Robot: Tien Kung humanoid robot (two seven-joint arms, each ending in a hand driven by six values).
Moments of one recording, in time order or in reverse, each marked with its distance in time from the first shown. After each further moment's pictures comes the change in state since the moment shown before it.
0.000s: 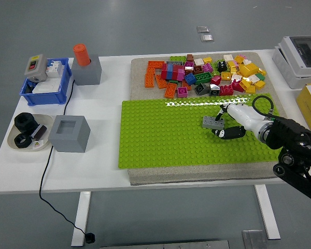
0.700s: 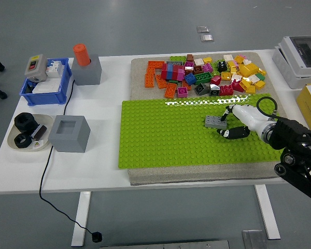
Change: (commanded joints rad) left arm -0.002 -0.002 -0.003 0.000 0.000 0.003 -0.007; right arm -0.009 0.005 0.017 -0.042 -0.021 -0.004 0.002
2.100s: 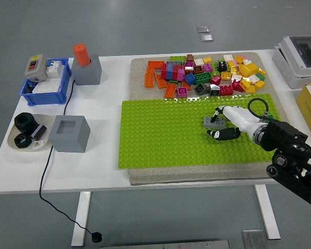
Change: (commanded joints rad) left arm 0.001 -0.003 -0.002 0.000 -0.003 0.001 -0.003; right arm 0.006 0.041 -0.020 -0.008 0.030 -0.019 0.017
